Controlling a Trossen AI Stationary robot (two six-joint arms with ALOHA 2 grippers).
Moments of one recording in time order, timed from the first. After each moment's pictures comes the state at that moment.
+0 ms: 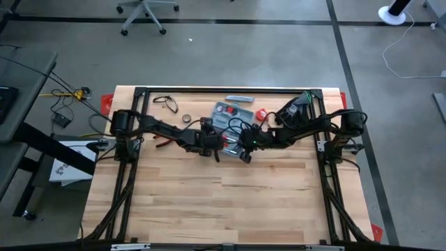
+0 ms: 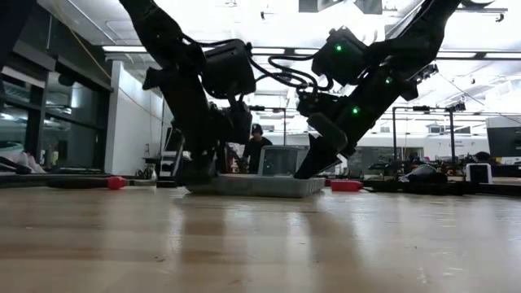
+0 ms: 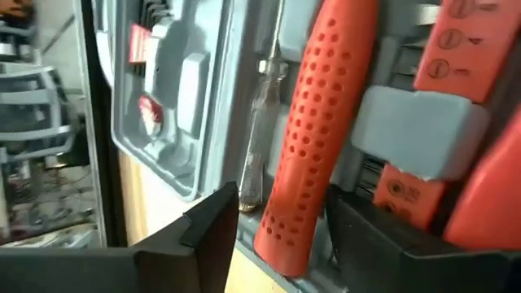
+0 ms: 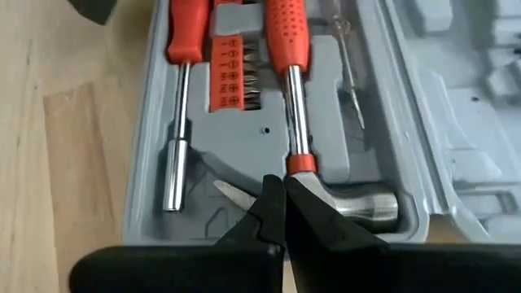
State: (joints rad) left arm 0.04 1.94 1.00 -0.28 -0.68 0.33; right arm -0.07 1.79 0.76 0.12 0.14 0.22
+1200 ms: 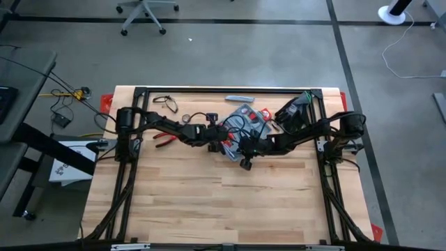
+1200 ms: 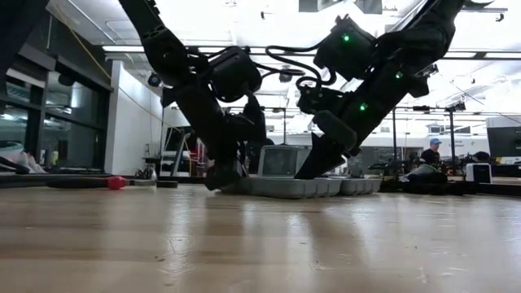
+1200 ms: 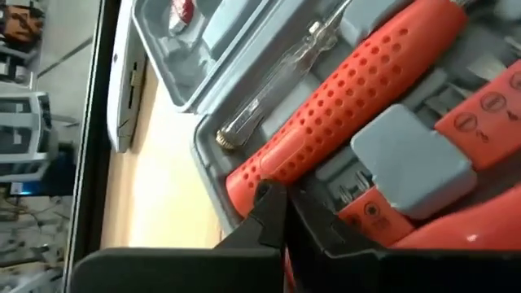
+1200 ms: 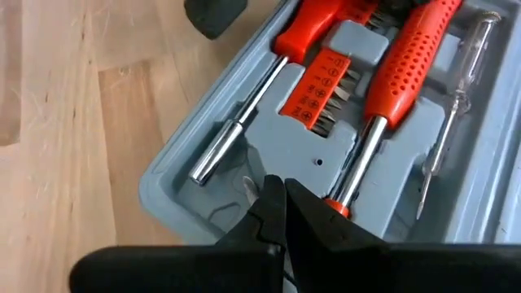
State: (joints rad) left arm 0.12 1.94 0.99 0.03 -0.57 0.42; right arm 0.03 1.79 0.76 0.13 0.19 0.24
